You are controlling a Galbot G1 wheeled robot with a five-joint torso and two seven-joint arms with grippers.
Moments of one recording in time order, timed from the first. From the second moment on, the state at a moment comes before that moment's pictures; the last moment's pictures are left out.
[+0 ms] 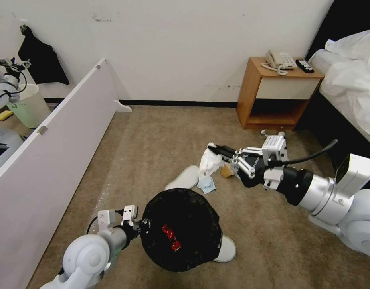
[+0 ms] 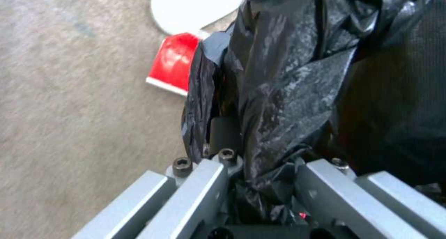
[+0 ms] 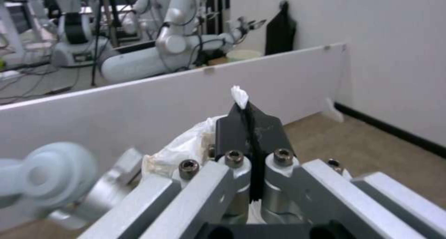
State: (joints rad) left arm 1.31 -1.04 -0.31 -2.08 -1.11 0.74 -0.35; right arm -1.25 0.33 0.52 2.48 1.18 -0.16 -0.16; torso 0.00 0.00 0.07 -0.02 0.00
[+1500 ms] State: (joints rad) left arm 1.19 -1.07 -0.23 -2.14 -1.28 0.74 -0.39; right arm -1.22 0.49 0.21 2.30 0.96 -0.16 -0.23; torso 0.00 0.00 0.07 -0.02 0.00
